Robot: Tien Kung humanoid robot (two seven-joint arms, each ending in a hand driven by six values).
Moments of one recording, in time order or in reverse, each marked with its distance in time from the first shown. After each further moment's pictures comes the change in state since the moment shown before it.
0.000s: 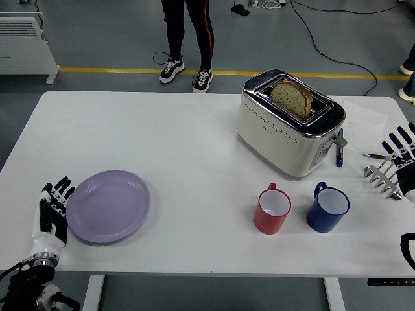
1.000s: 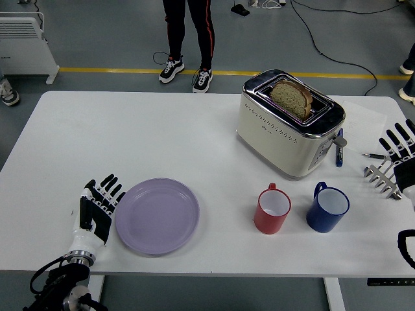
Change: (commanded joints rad) left arm -0.017 0.000 0.264 -0.071 -0.188 -0.033 0.004; right arm 0.019 0.004 -0.011 0.006 0.005 0.001 0.002
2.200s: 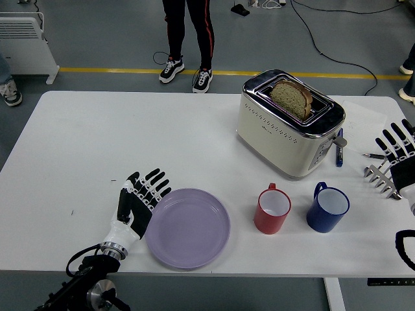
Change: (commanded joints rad) left arm -0.077 0.000 0.188 -0.018 -0.084 -0.052 0.020; right arm -0.005 0.001 -0.015 0.002 0.002 0.000 0.001
